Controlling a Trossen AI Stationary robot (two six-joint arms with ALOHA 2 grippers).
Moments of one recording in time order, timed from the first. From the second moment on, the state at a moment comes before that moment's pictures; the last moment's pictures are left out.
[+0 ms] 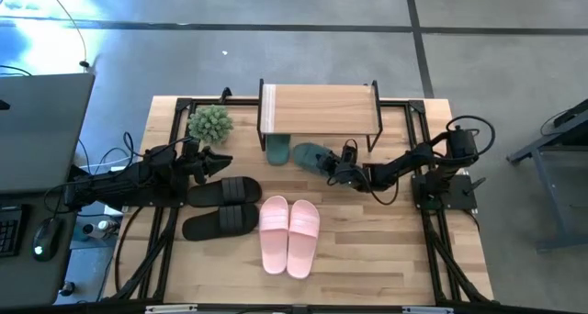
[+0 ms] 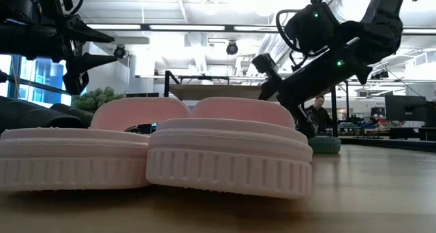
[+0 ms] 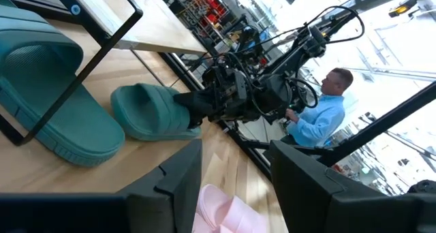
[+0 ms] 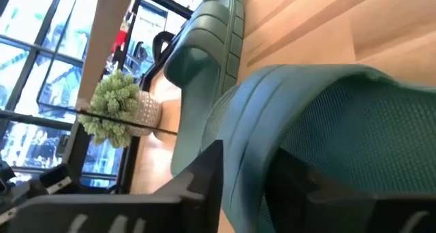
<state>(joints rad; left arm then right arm) 0.33 0.03 0.02 -0.01 0.05 -0.83 0.02 1.75 0.58 0.66 0.69 1.46</state>
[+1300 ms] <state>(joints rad) 0.33 0.03 0.02 0.01 0.15 -0.83 0.02 1.38 0.58 0.06 0.42 1.16</state>
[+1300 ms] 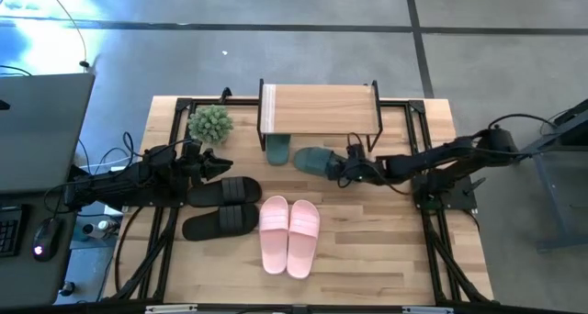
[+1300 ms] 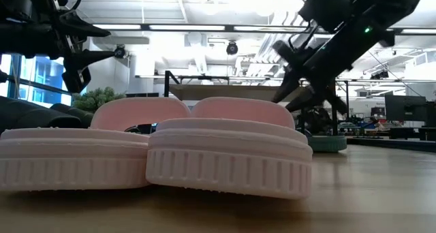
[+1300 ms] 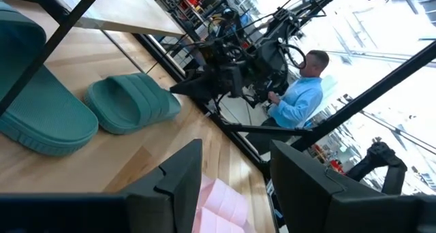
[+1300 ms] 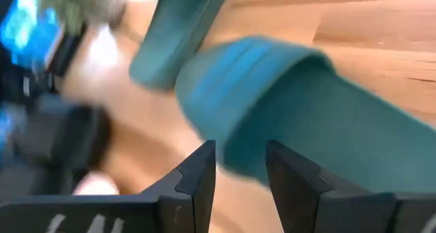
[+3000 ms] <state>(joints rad) 0.33 0.03 0.02 0.00 0.09 -0.83 0.00 1.22 0.44 -0.32 0.32 0.55</state>
